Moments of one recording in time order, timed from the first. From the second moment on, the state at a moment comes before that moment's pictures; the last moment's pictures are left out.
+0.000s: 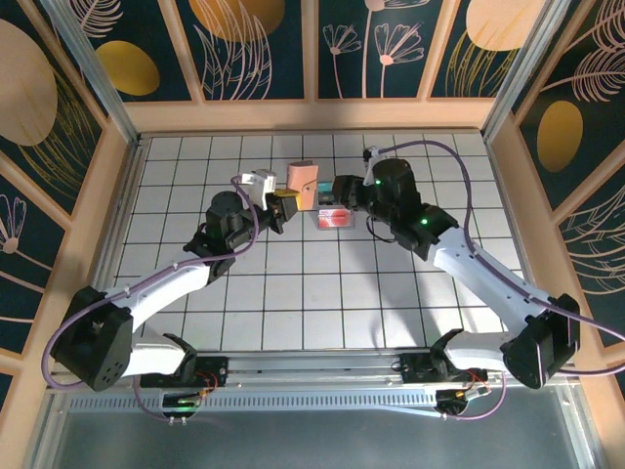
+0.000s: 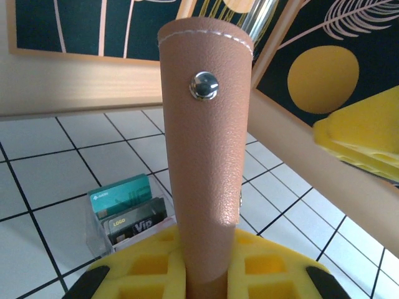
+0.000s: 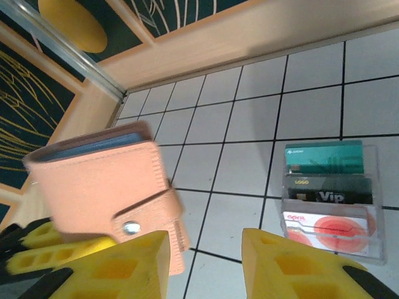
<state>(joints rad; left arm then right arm) -0.57 1.32 0.72 0.46 0.26 -0.38 0.67 1.27 1.13 -0.28 0.02 0.60</state>
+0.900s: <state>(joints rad) -0.57 1.37 0.74 0.47 0.27 -0.40 0.77 1.51 1.30 -0.34 0.05 0.63</state>
